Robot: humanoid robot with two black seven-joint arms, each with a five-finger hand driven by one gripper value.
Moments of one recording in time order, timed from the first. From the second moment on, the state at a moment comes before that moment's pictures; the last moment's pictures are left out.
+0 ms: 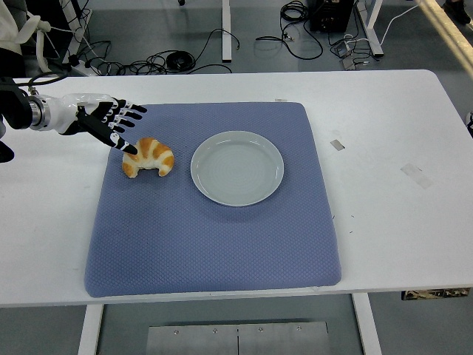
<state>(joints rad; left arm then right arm) -1.18 0.61 -0.20 -0.90 0.57 -0.46 0.17 -0.09 0.00 0.11 0.12 -0.10 -0.06 0.22</state>
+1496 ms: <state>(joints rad) -1.19 0.51 -0.12 -0.87 0.62 -0.38 0.16 -0.09 0.00 0.11 0.12 -0.10 -0.06 0.22</state>
